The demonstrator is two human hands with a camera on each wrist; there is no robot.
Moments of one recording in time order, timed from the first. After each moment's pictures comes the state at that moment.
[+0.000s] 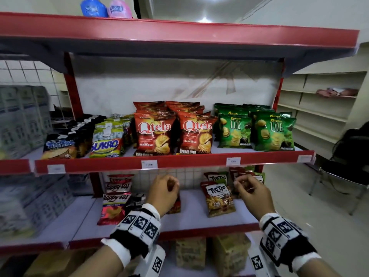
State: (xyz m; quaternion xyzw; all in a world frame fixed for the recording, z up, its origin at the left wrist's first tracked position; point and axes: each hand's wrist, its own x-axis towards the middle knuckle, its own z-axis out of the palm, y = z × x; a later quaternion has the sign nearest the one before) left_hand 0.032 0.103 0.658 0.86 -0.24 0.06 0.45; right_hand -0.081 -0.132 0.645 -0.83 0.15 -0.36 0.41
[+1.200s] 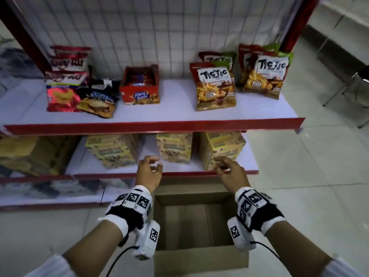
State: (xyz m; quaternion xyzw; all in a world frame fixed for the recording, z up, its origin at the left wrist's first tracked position) left_hand -0.007 0.052 0.313 0.87 0.01 -0.09 0.49; right_hand -0.100 -0.174 0.324 -0.86 0.22 -0.06 0.45
